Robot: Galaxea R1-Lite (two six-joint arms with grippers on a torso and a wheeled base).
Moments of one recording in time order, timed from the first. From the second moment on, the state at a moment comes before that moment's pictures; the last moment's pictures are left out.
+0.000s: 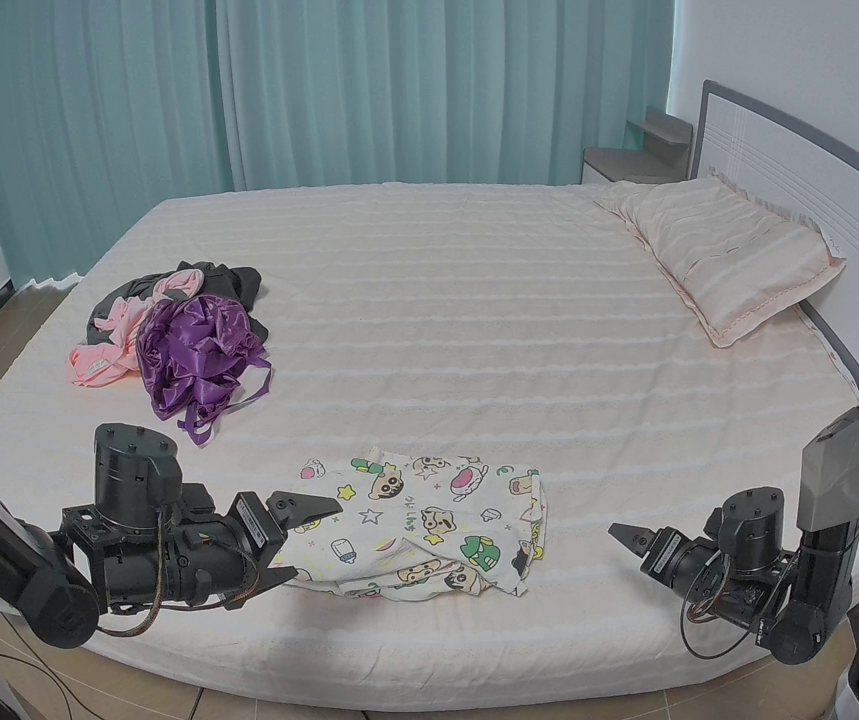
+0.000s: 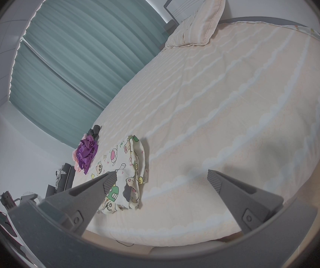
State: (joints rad) left arm -0.43 1.73 -0.36 -0.80 -0.27 -1.13; right arm 0.43 2.20 -0.11 -1.55 -0.11 0.87
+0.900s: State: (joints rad) left arm -0.17 1.75 -0.34 -0.86 -0.44 -1.13; right arm 0.49 2.31 -0.20 -1.55 -0.11 0.87
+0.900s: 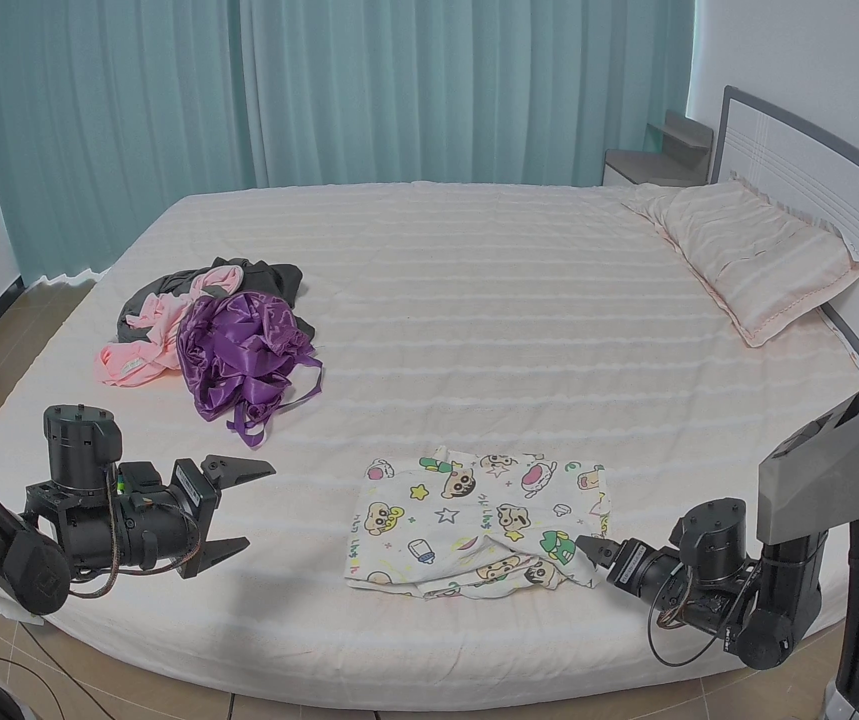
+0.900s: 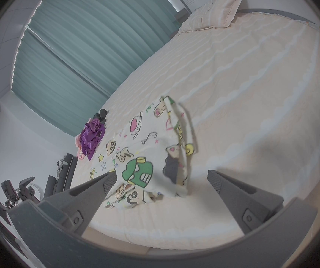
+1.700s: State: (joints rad) left arm -0.19 1.78 -0.33 -0.88 -0.44 -1.13; right arm 0.48 2.42 -0.25 -1.55 -0.09 0.87
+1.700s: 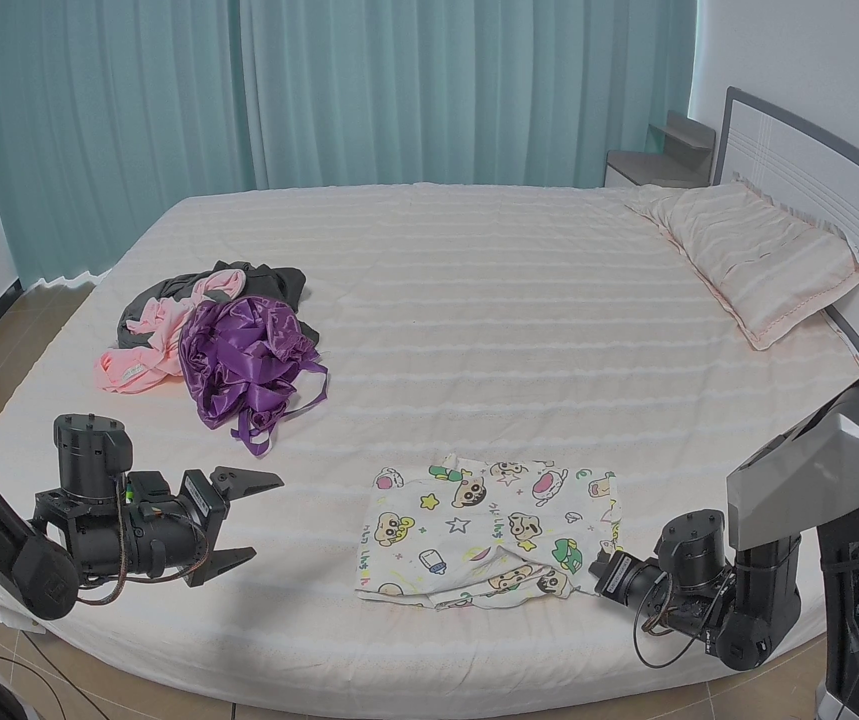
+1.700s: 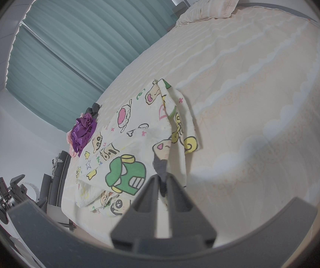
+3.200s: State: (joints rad) left arm -0.22 1.79 -0.30 -0.90 -0.45 -1.13; right arm 0.30 2.27 -0.44 -1.40 0.05 0.68
